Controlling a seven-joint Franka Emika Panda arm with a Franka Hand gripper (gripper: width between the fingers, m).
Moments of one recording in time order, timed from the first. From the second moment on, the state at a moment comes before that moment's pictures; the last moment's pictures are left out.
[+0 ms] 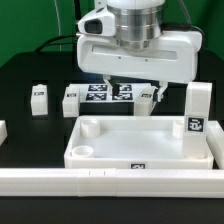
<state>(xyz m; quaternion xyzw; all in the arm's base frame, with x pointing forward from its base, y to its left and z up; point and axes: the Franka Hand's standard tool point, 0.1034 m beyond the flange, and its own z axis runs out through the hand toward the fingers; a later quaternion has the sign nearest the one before) 0.493 0.017 0.056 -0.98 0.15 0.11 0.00</state>
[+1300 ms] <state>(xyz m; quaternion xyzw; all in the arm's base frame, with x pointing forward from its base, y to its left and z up) 0.475 0.017 0.045 -0.93 0.18 0.32 0.06</state>
